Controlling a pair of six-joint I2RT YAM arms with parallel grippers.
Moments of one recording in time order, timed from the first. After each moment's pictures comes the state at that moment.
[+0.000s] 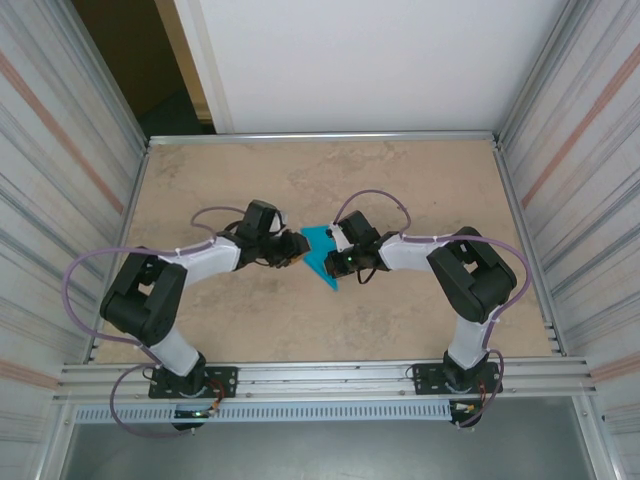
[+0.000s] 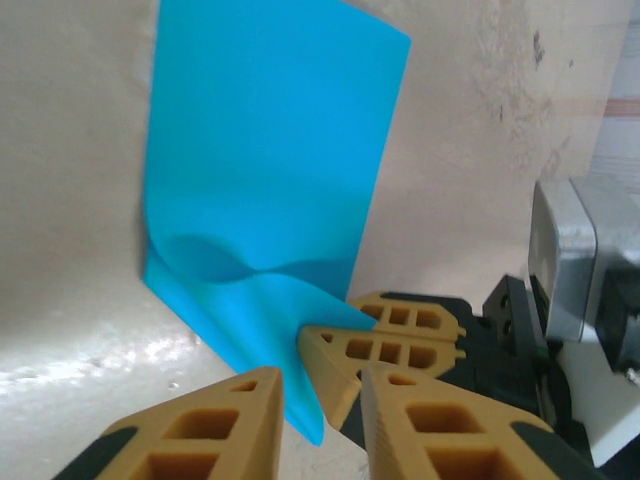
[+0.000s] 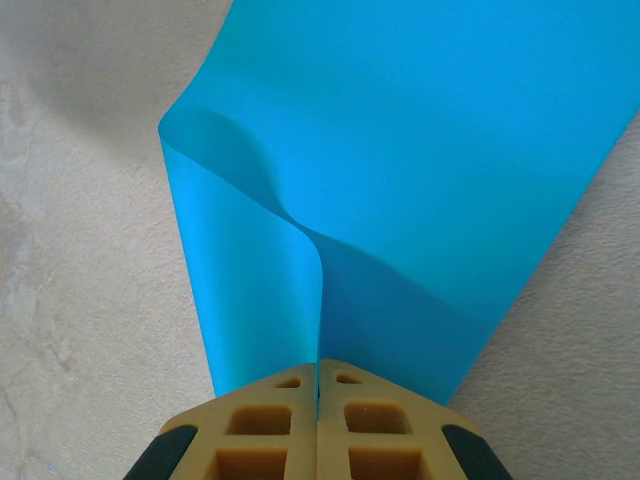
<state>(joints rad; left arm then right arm) -0.52 1.63 0.84 -0.06 0.47 -0.94 0.67 1.82 0.94 -0.11 -0.29 0.35</state>
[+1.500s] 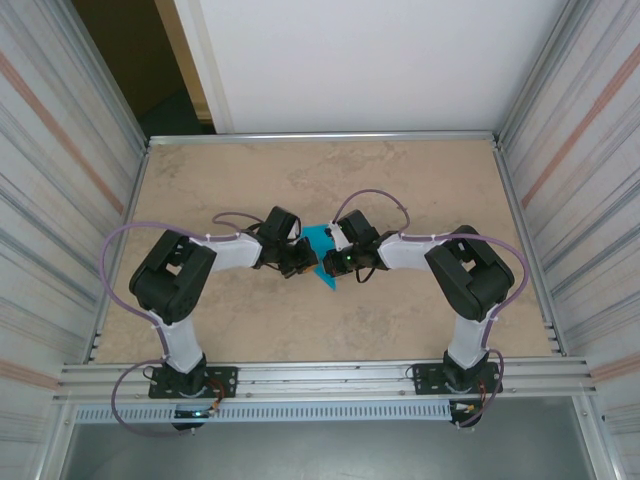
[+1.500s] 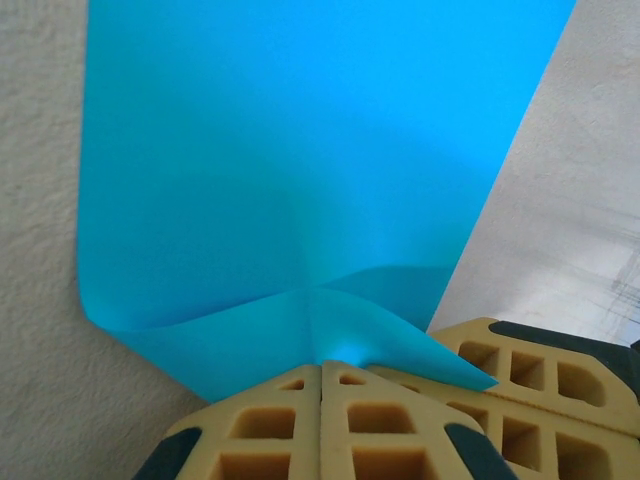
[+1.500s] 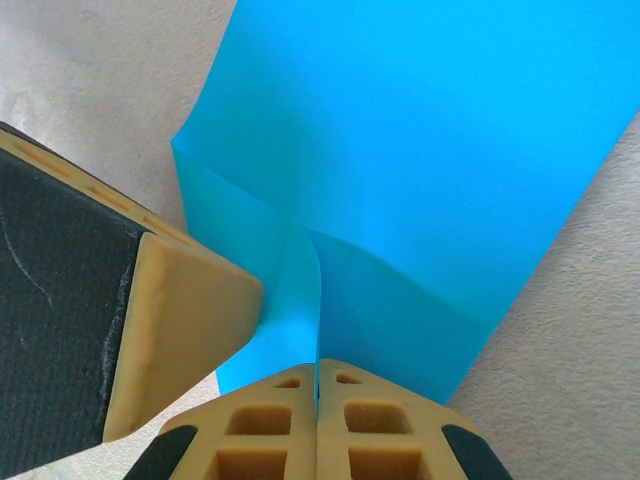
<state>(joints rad) -0.58 1.82 0.93 -0.11 0.44 -0.97 0.67 1.83 0.95 -0.10 -0.31 0.36</state>
